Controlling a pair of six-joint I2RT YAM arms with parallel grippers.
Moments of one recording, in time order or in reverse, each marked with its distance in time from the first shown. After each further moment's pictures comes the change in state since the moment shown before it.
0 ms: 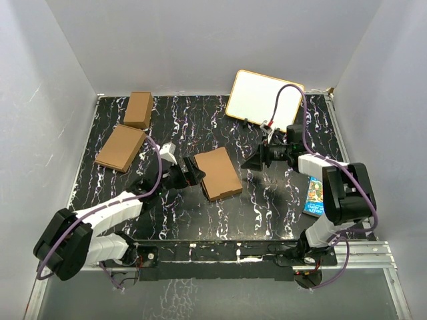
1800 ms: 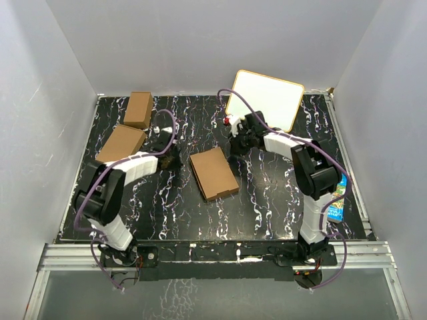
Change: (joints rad) left arm 0.181 0.538 0.472 -0.389 -0.165 0.185; right arm 0.283 0.407 0.507 -0.355 0.637 -0.375
